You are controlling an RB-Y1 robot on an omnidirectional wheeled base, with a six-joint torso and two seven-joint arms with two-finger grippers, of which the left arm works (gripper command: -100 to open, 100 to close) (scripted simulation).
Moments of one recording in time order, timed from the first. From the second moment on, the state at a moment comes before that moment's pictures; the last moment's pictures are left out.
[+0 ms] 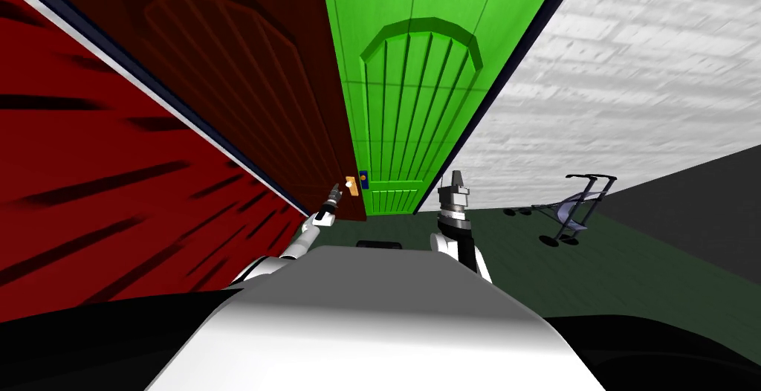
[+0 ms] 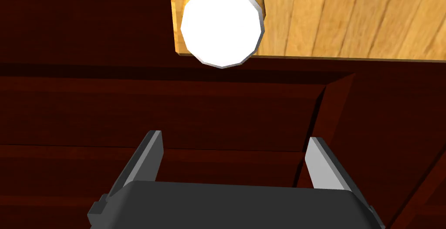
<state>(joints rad) -0.13 0.39 -0.06 -0.99 0.22 -0.42 0.19</state>
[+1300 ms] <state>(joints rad) -0.14 0.40 -0.09 -1.01 0.22 -0.43 0.21</state>
